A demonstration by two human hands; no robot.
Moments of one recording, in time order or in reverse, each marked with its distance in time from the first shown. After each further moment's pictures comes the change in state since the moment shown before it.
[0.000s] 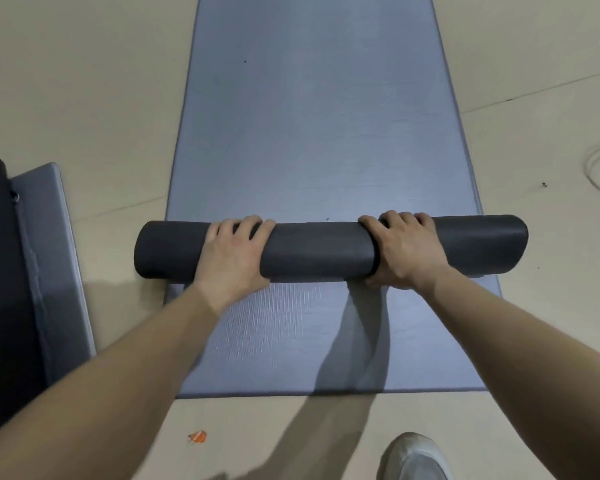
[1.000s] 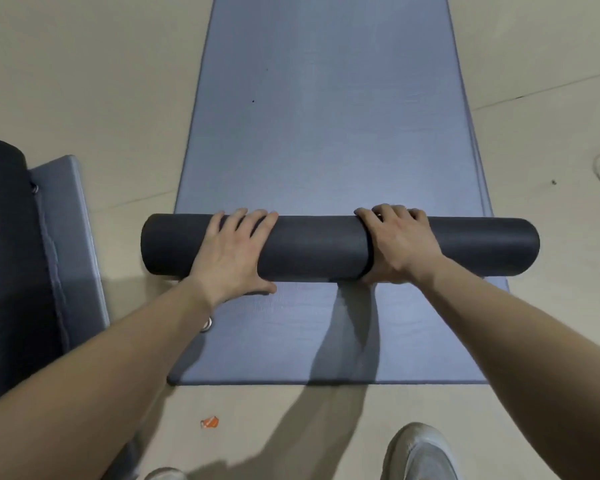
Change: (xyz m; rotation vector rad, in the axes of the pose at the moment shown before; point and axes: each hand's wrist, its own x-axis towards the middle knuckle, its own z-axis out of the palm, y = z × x) left_hand -0.016 -0.017 -0.019 -0.023 -0.088 0.016; right_hand -0.006 -0.024 -0.018 0.074 0.007 -0.049
